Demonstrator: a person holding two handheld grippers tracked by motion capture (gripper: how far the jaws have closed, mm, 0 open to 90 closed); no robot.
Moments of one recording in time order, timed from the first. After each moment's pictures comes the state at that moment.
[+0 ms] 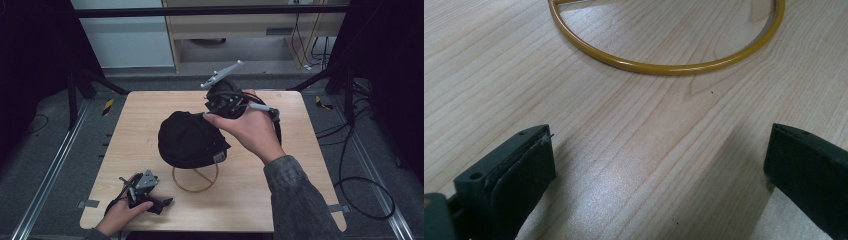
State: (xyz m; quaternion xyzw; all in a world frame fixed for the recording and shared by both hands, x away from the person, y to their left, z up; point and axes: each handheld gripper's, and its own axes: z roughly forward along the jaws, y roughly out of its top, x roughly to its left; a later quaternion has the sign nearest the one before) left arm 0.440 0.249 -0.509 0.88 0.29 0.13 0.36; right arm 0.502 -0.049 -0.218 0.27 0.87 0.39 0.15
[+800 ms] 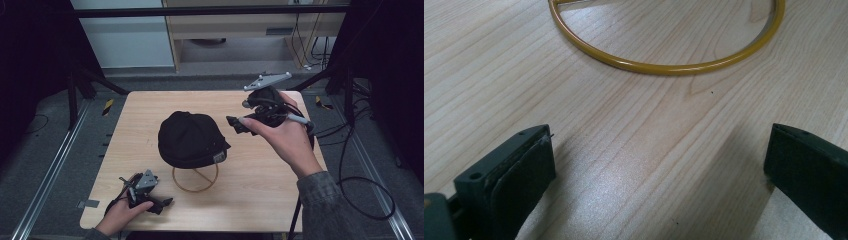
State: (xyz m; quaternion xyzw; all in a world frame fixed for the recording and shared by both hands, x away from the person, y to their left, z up) left arm 0.440 0.250 -0.509 0.88 0.29 0.13 0.36; right arm 0.491 -0.123 -0.236 0.36 0.81 0.40 0.22
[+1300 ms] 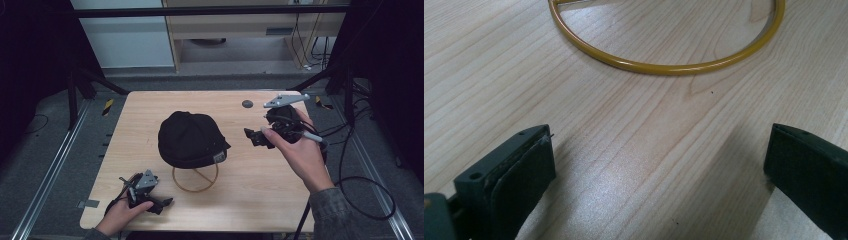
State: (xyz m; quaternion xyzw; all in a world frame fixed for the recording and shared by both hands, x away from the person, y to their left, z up) left arm 0.440 0.250 -0.509 0.88 0.29 0.13 0.36; right arm 0.481 -0.163 -0.282 0.40 0.80 0.38 0.23
